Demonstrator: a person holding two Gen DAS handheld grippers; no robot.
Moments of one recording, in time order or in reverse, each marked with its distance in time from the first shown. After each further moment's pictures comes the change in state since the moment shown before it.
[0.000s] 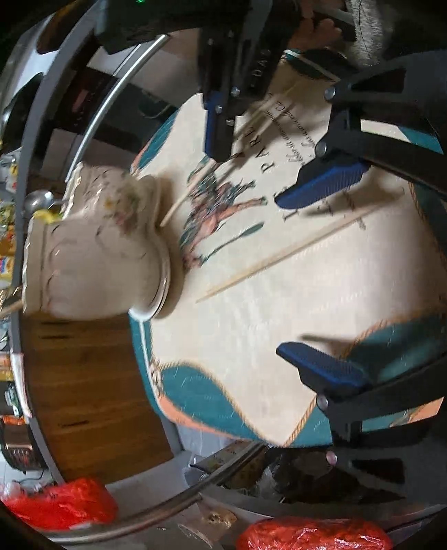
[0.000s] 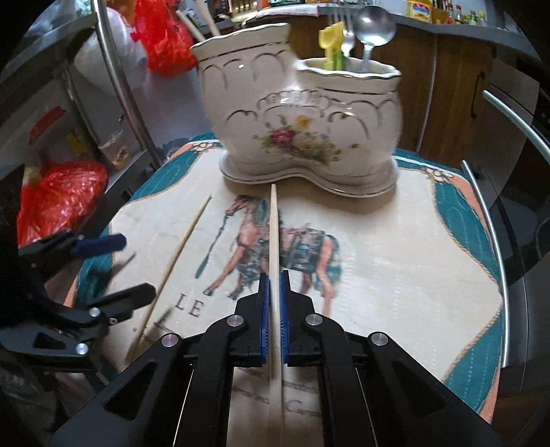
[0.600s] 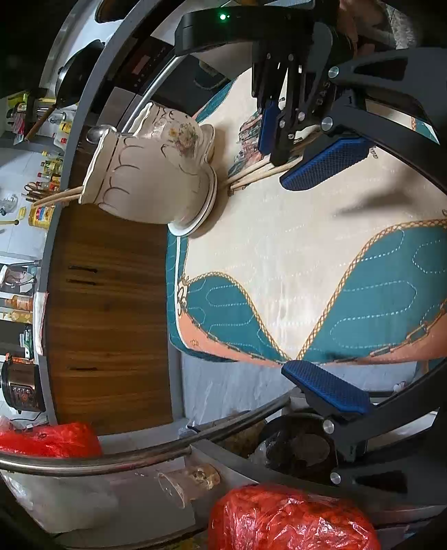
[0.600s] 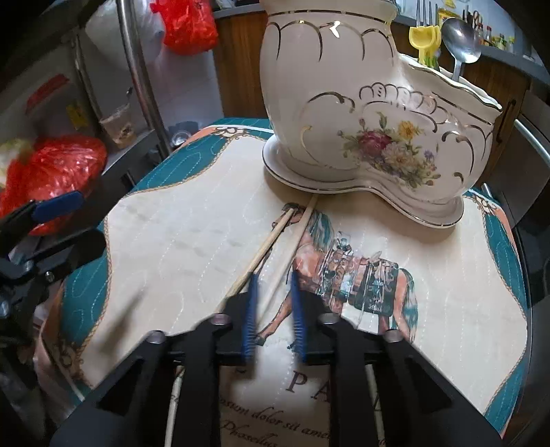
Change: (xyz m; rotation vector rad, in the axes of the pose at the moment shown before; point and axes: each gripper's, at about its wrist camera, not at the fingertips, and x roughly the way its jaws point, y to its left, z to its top) left arm -0.028 0.069 -0.007 -0.168 -0.158 0.079; right arm 0.046 0.052 0.018 -0.095 0.037 -0.032
